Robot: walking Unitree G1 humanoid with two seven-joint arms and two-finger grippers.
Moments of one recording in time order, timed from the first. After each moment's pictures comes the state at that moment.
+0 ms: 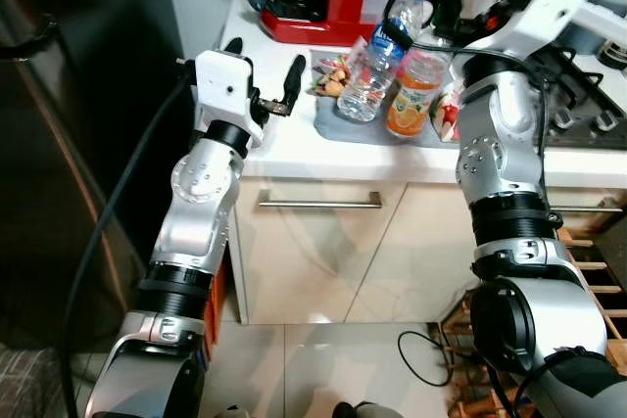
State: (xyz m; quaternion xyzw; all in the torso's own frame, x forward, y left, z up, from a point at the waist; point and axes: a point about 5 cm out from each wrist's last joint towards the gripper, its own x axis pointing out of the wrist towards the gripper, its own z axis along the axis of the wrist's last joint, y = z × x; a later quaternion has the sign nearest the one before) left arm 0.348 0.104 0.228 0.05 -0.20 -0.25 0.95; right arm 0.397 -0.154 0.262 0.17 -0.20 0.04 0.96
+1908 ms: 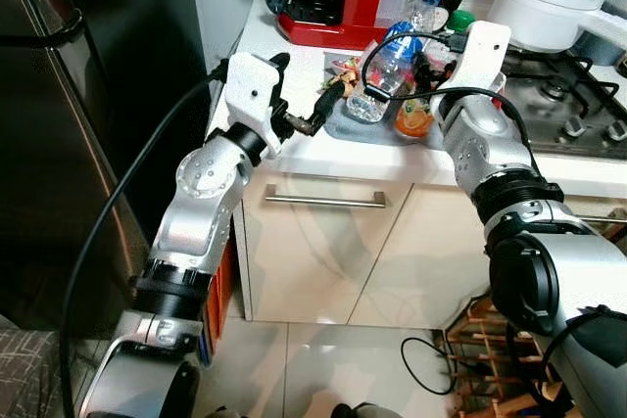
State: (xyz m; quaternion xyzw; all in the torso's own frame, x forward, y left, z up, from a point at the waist) left arm 0.342 0.103 0.216 0.04 -0.15 -0.28 0.95; right arm 0.419 -0.149 0.216 0.07 -0.01 0.01 1.00
